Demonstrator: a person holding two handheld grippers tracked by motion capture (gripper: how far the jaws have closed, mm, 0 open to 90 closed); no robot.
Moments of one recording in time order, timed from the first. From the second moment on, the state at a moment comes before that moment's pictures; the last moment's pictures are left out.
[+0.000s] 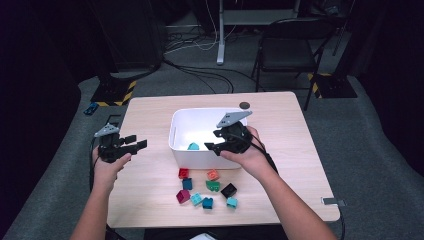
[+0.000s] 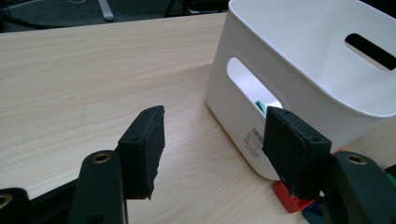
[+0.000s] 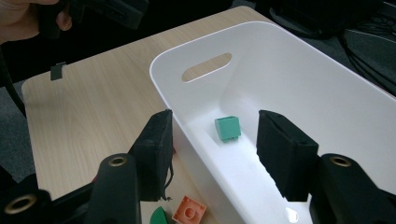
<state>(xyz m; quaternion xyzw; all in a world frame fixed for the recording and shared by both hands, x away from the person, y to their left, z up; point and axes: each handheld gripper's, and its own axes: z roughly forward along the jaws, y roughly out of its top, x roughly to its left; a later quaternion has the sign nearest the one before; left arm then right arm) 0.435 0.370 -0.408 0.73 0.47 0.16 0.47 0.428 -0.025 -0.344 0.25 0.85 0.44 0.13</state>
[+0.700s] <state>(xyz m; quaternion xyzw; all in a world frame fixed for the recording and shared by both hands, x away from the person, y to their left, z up) 0.436 0.363 -0.411 0.74 0.46 0.18 0.46 0.381 -0.053 -0.394 0.25 0.85 0.45 0.13</state>
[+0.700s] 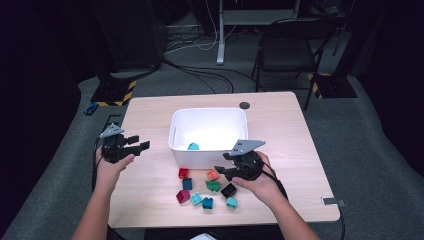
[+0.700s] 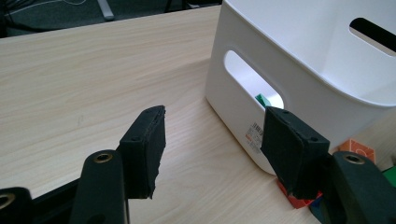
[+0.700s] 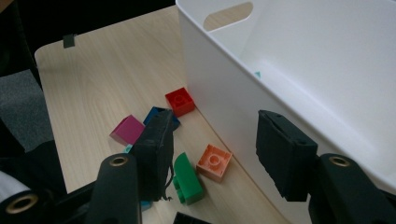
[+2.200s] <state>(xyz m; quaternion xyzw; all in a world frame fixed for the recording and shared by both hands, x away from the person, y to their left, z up) 0.438 0.366 -0.414 0.74 0.47 0.18 0.45 0.362 -0.049 -0.498 0.29 0.87 0.37 0.12</state>
